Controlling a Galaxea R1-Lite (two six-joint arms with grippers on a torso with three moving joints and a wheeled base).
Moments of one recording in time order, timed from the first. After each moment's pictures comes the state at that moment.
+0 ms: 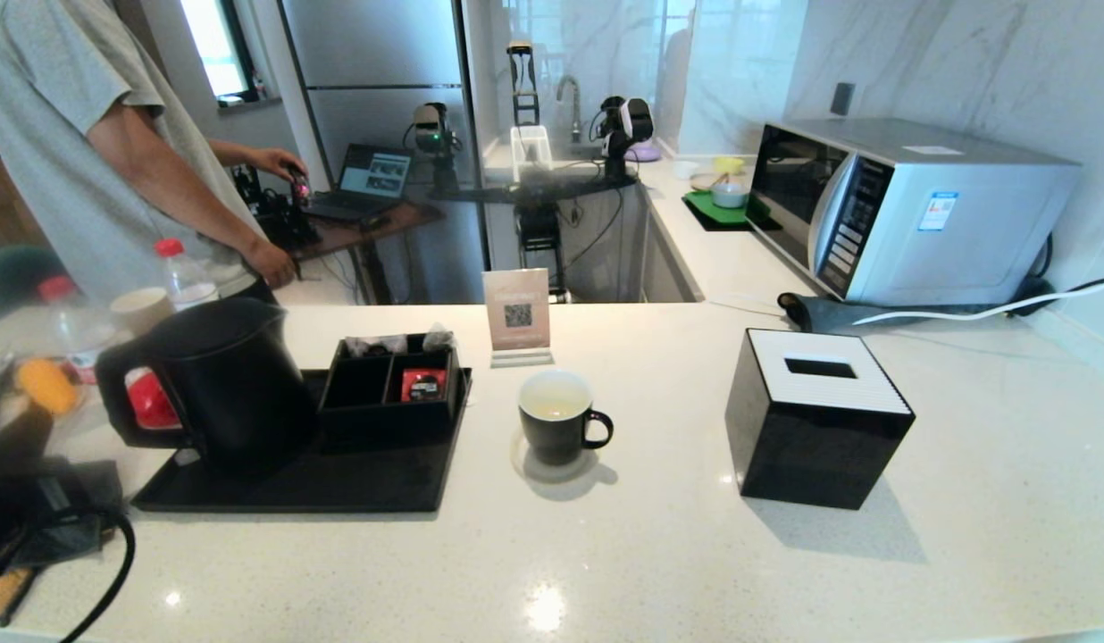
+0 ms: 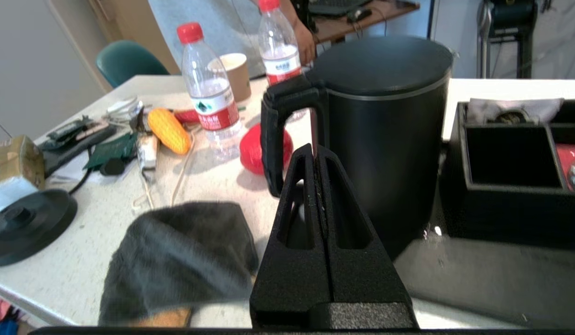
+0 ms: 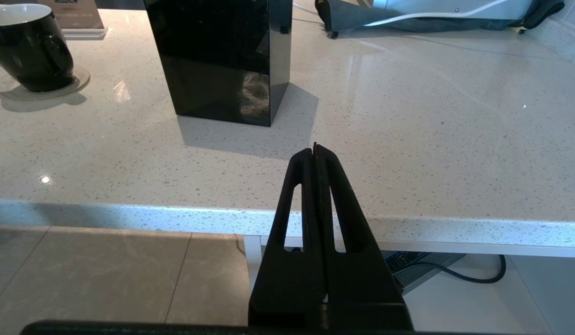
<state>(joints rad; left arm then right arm) 0.28 1.31 0.00 -1.34 0.10 0.13 0.00 0.00 0.00 0.00 0.01 -0.03</state>
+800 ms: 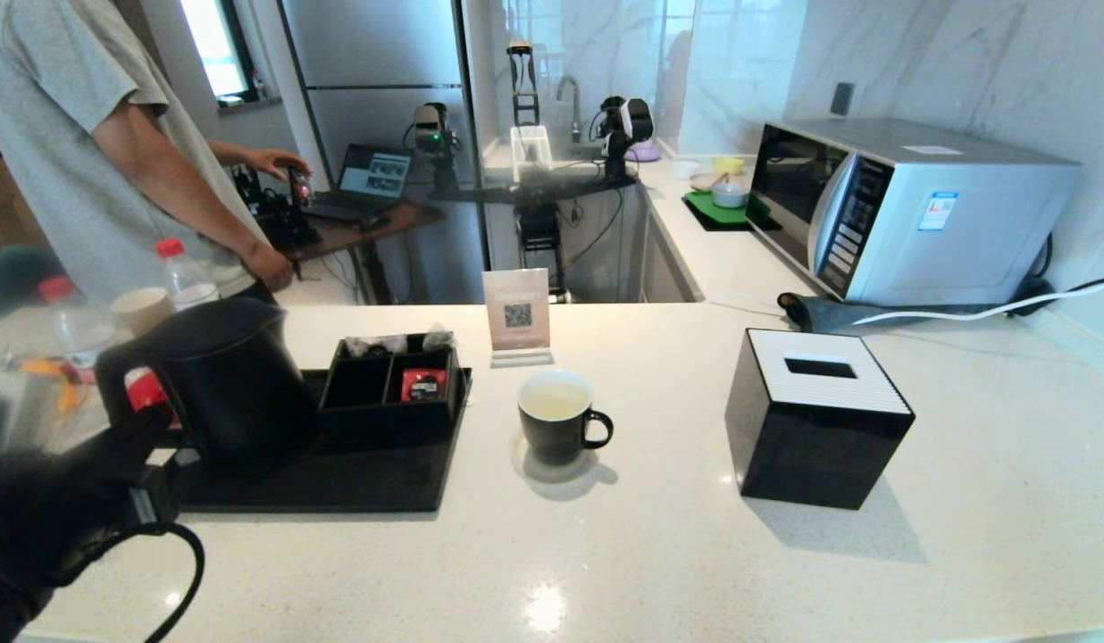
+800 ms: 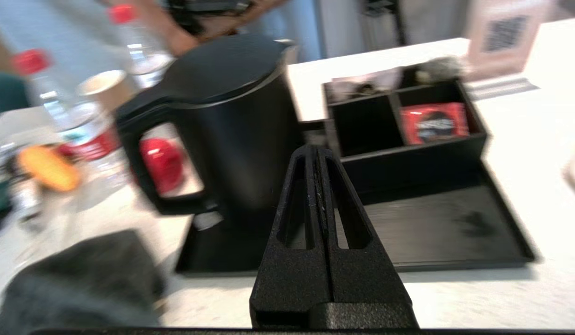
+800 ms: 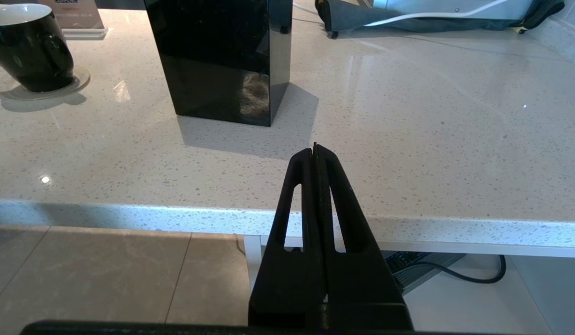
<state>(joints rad) -0.02 1.23 -0.10 -1.08 0.10 0.16 0.00 0.00 0.00 0.00 0.01 -0.03</state>
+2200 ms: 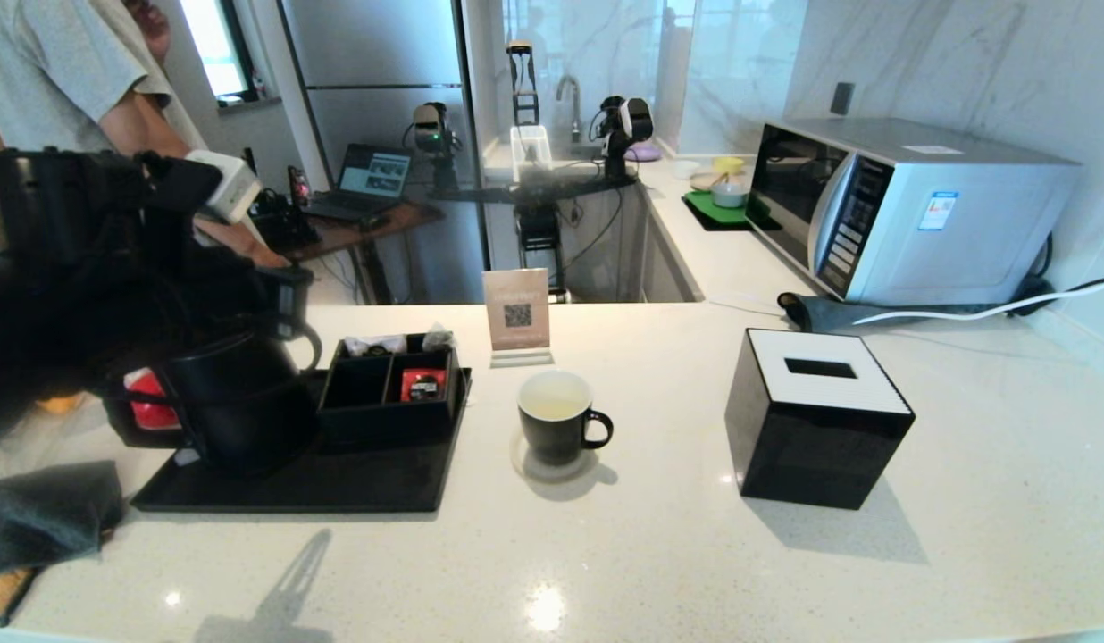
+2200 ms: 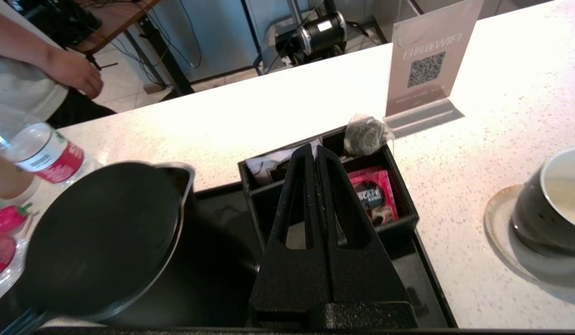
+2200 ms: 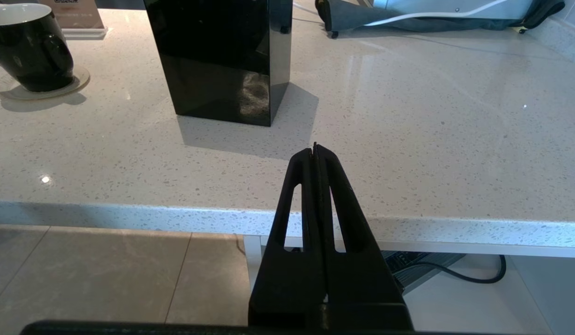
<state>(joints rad) -0.14 1.55 -0.94 -0.36 0.03 0.16 0.00 0.00 0.00 0.00 0.01 -0.03</state>
